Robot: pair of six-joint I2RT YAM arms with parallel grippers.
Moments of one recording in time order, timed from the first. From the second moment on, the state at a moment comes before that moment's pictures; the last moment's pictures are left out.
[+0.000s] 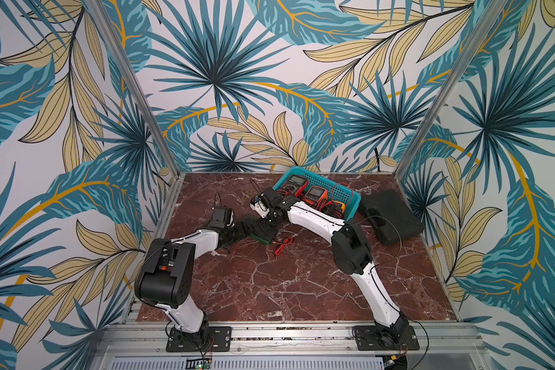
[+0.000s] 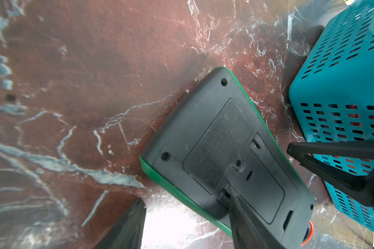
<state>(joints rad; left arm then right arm) -0.15 1.66 0.82 -0.08 0.24 -0.62 0.74 2.41 2.10 -0.76 -0.12 0.02</state>
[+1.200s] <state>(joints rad) -0.12 1.58 0.71 -0.09 0.25 -0.58 0.83 2.13 1.47 -0.14 -0.18 0.63</state>
